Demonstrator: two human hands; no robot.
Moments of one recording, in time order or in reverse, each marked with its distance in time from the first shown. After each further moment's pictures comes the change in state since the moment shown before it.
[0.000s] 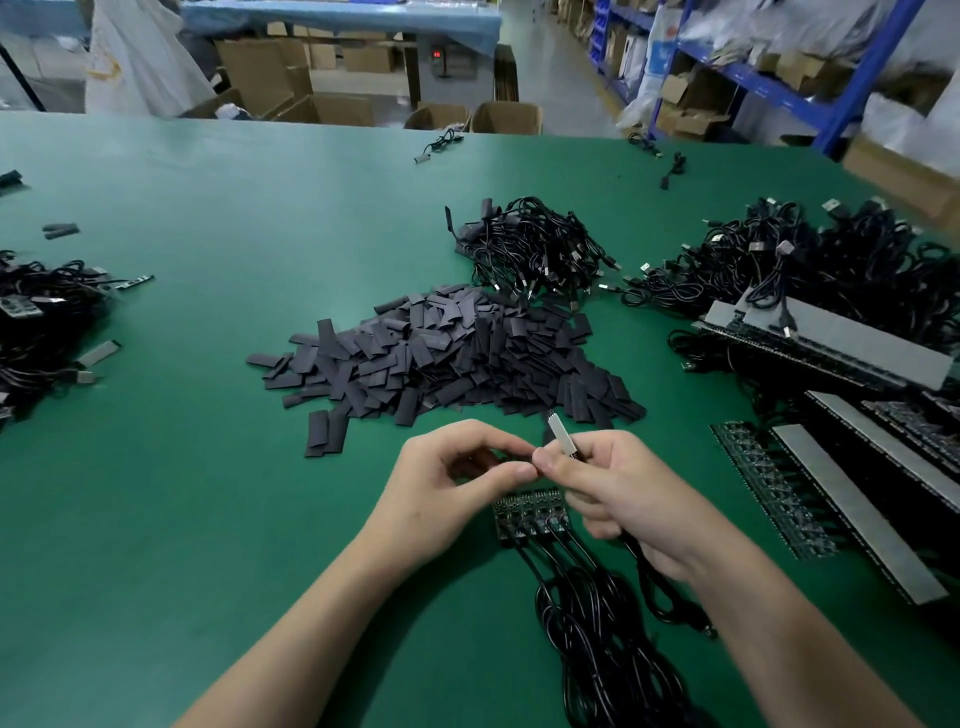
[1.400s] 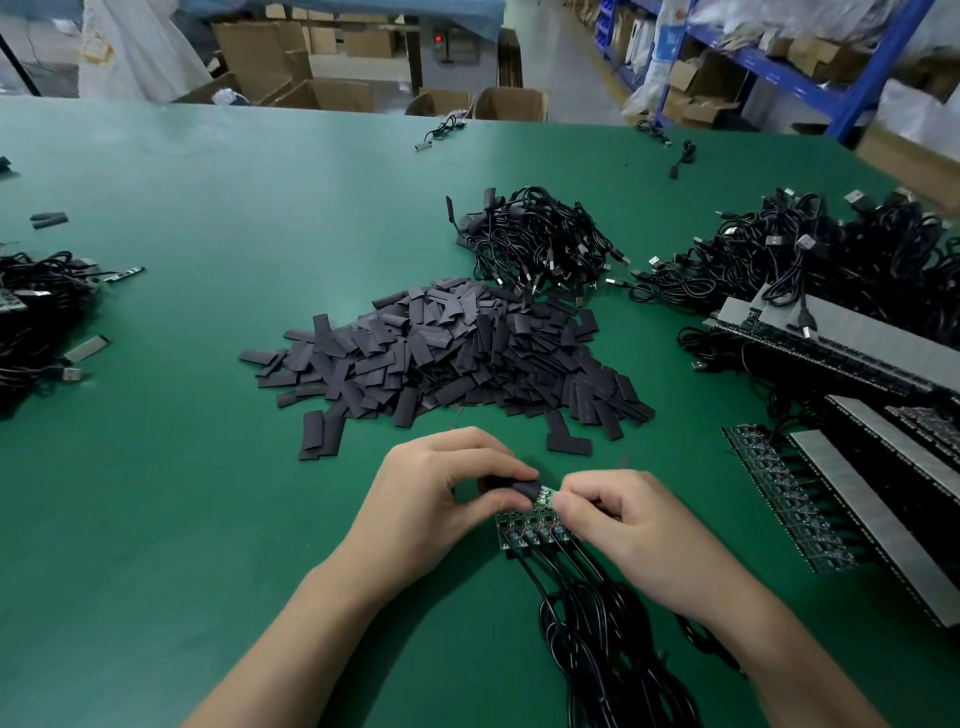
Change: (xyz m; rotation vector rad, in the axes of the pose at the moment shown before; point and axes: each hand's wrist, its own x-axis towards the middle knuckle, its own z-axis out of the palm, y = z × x) left_hand 0.003 -0.010 -0.012 0.421 -0.034 0.311; right_hand -0.011 0.020 -0.007 -0.643 0.042 -0.225
